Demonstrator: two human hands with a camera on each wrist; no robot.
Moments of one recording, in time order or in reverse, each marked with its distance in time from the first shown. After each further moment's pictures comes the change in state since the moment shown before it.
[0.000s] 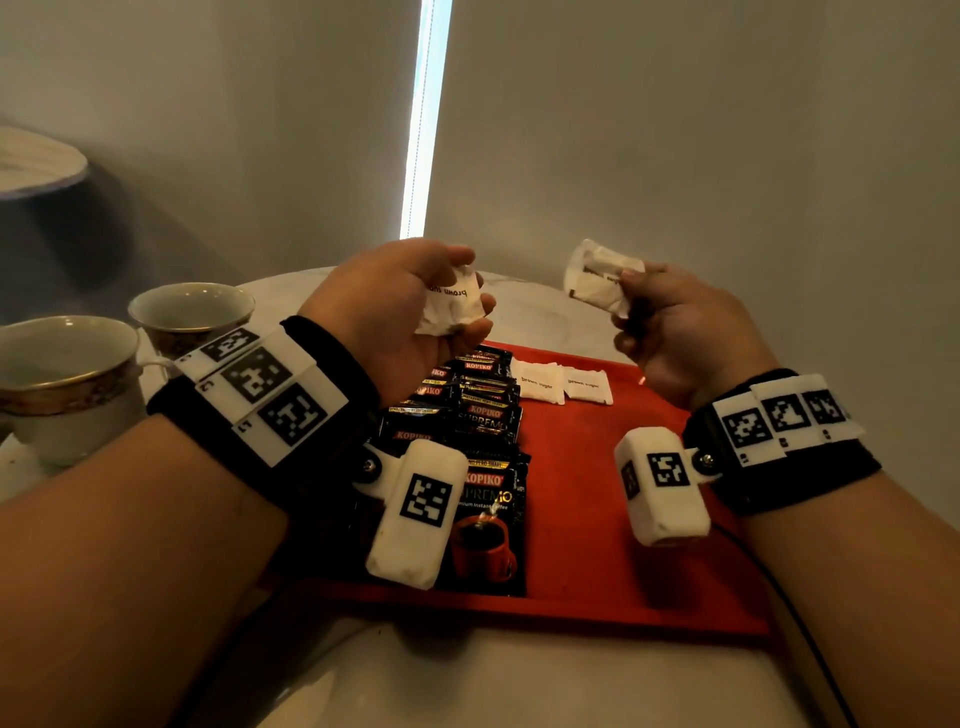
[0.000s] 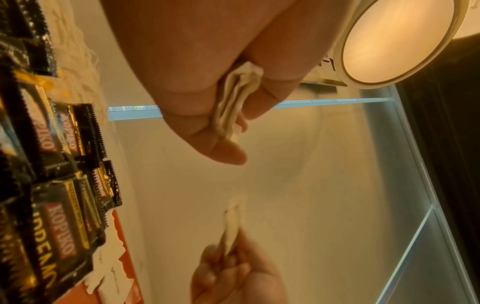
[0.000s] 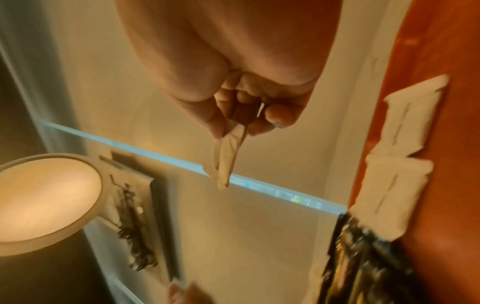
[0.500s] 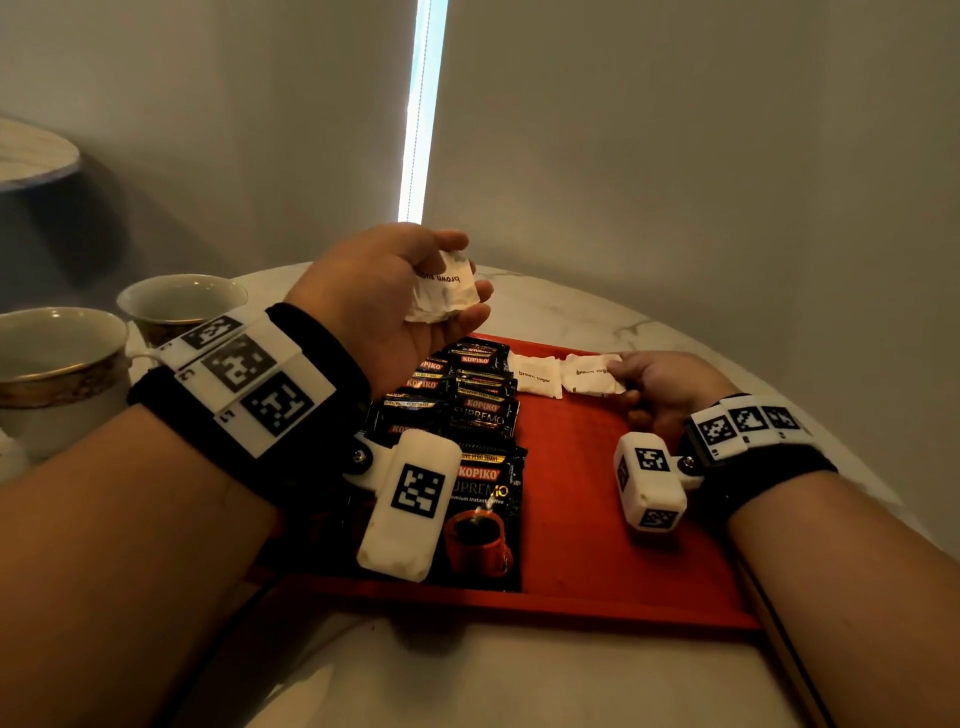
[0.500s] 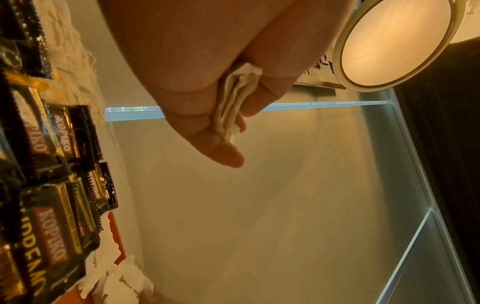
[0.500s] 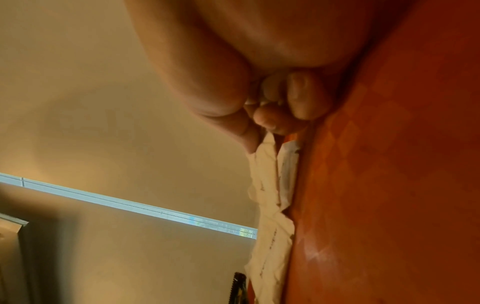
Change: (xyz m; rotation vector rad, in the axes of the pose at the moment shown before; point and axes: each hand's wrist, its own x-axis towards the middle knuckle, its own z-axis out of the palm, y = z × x) left_hand -0.001 0.002 0.002 -0.032 0.014 0.016; right_hand 0.034 0.061 -0.046 -0.251 0.078 0.478
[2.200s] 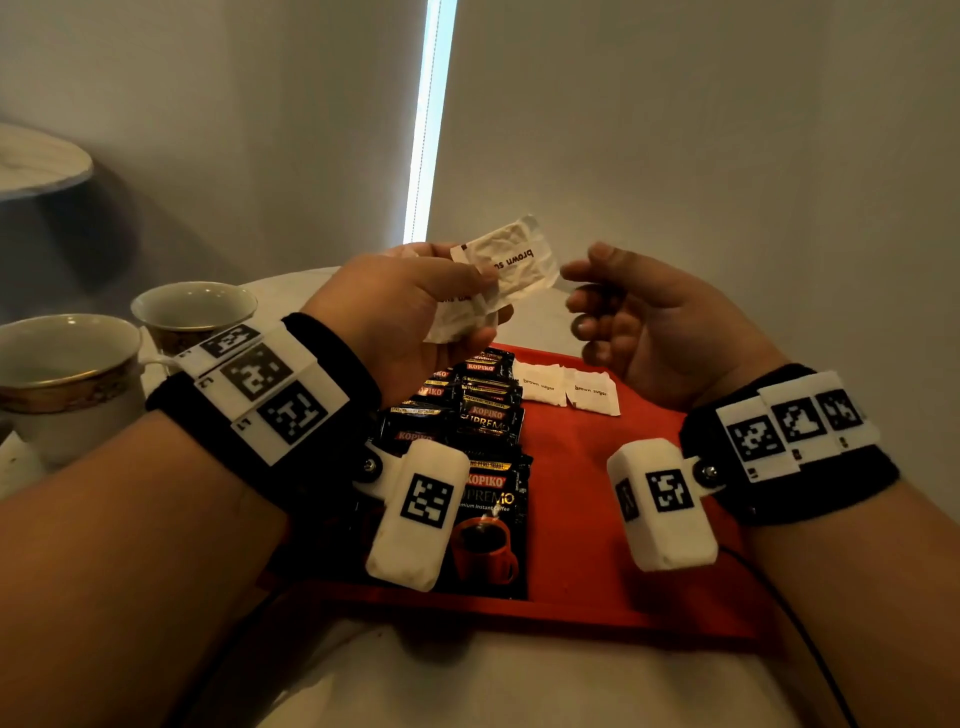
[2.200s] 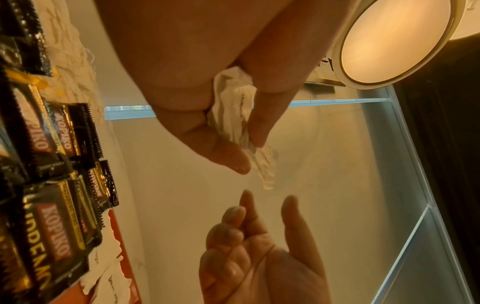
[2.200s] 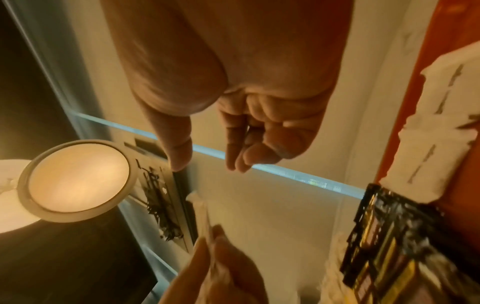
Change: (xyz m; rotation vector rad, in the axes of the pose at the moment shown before) left_hand -0.001 -0.001 -0.002 0.109 -0.036 -0.002; right_hand -0.102 -0.054 0.047 0.097 -0.379 -0.438
